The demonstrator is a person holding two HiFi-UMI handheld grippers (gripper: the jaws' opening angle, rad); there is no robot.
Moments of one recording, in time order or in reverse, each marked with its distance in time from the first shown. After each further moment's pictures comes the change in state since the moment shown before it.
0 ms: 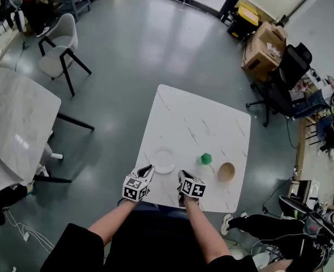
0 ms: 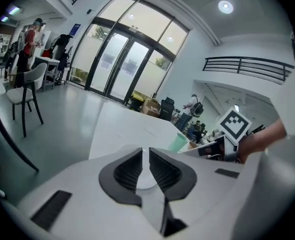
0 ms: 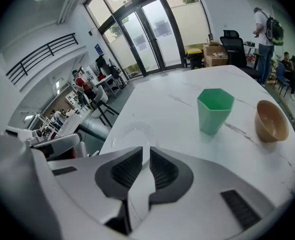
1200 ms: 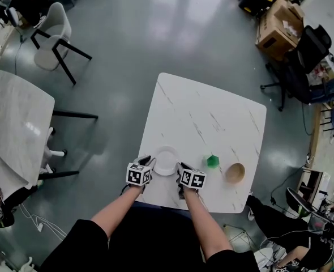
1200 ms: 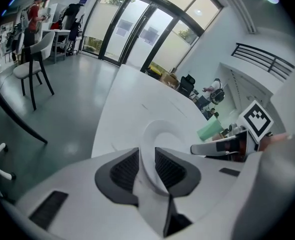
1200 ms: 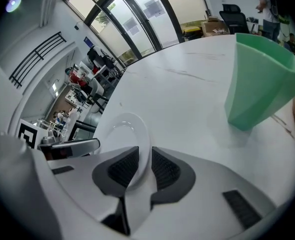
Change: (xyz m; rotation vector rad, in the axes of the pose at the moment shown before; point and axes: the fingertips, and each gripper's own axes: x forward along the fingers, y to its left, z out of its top) left arm 0.089 0.079 -0.060 -0.171 0.336 0.109; right arm 0.093 -0.020 -0.004 0.093 0.167 0.059
